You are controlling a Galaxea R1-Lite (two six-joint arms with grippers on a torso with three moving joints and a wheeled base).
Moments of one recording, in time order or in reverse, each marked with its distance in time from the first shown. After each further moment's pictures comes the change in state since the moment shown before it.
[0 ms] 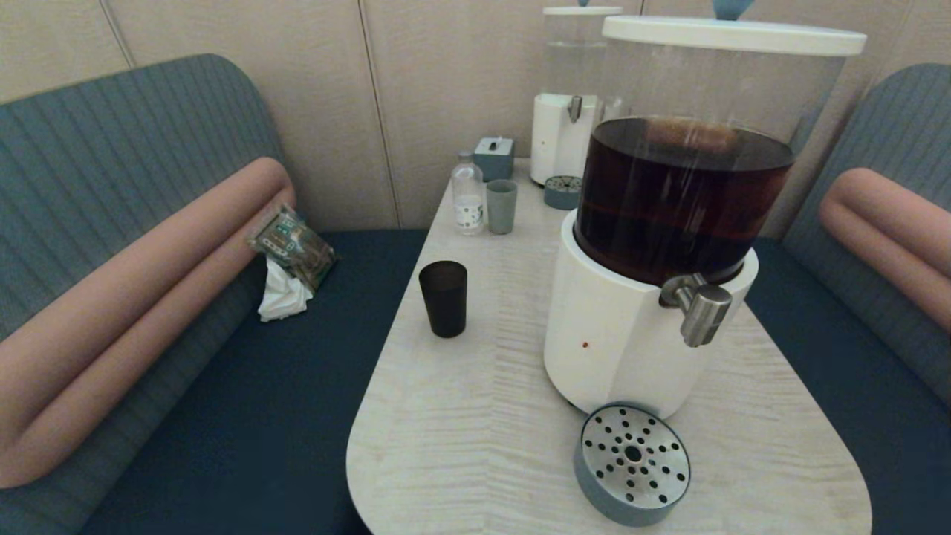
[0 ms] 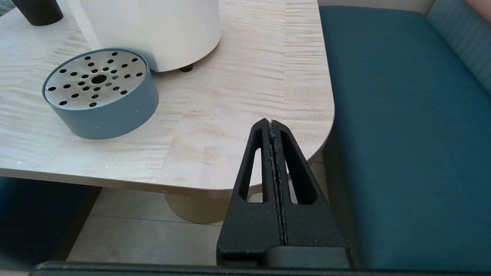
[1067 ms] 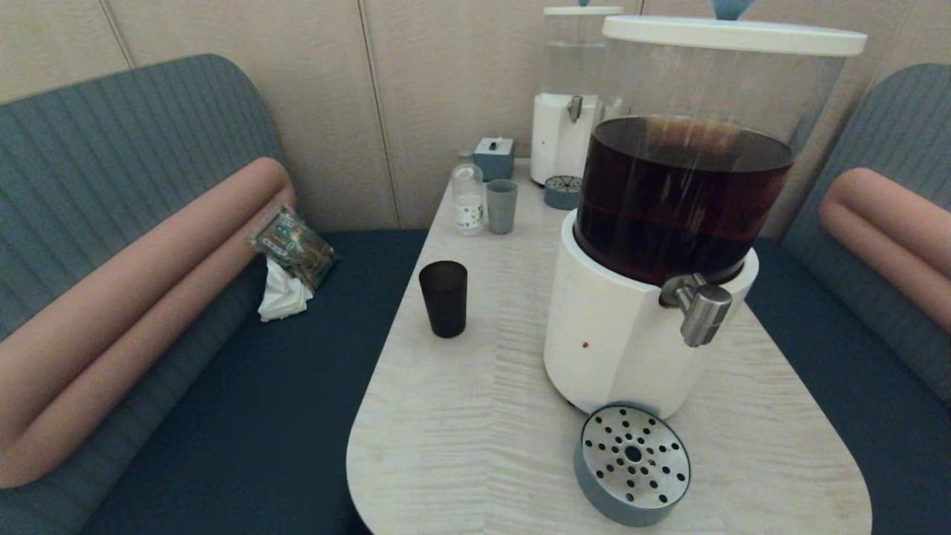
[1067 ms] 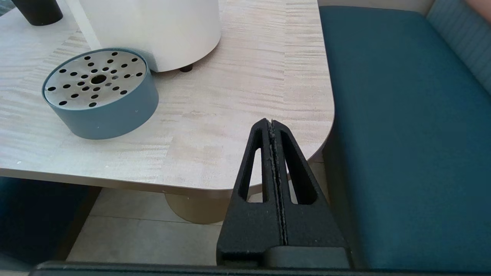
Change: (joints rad) left arm -0.001 -0.046 0.003 0.441 0.177 0.072; right arm 0.000 0.000 0.000 0.000 0.000 0.000
